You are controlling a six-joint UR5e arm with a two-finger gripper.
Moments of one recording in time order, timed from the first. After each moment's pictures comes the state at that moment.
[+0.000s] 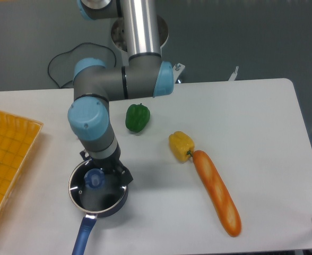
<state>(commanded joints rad) 2.14 -2.06 -1.45 -1.17 1.63 0.89</state>
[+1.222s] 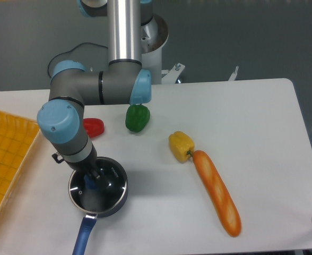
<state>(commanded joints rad) 2.08 -2.05 -1.45 -1.18 1.62 0.90</state>
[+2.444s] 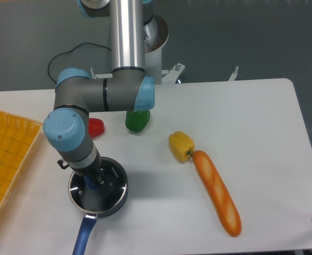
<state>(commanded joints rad) 2.09 -2.08 -1.44 -1.17 1.62 0.91</state>
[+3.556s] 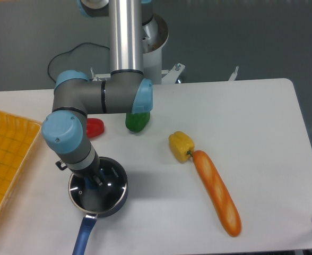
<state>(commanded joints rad) 2.08 -2.09 -1.44 -1.17 1.62 0.92</state>
